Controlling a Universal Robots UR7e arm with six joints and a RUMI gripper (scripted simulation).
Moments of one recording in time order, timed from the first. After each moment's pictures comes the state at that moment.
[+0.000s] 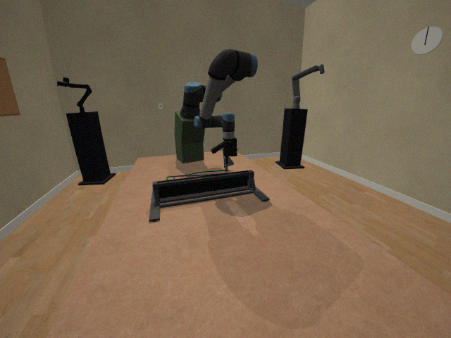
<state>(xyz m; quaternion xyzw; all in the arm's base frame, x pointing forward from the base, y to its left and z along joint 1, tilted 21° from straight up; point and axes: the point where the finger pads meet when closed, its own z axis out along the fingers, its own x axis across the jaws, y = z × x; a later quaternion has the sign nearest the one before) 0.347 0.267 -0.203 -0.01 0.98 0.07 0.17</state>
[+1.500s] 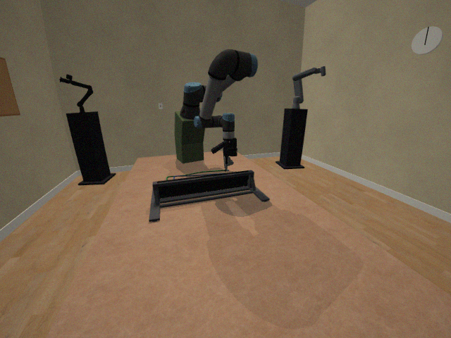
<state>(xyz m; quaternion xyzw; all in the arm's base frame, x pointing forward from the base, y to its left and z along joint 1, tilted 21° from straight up) 0.347 0.267 -0.203 -0.01 0.98 0.07 0.17</state>
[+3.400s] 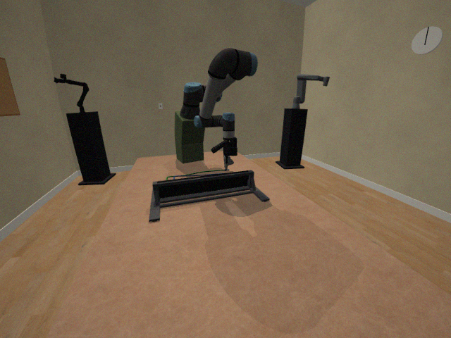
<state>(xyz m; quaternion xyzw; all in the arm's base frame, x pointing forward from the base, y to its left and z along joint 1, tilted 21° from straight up) 0.347 0.267 -0.199 -0.01 0.98 0.07 0.17</state>
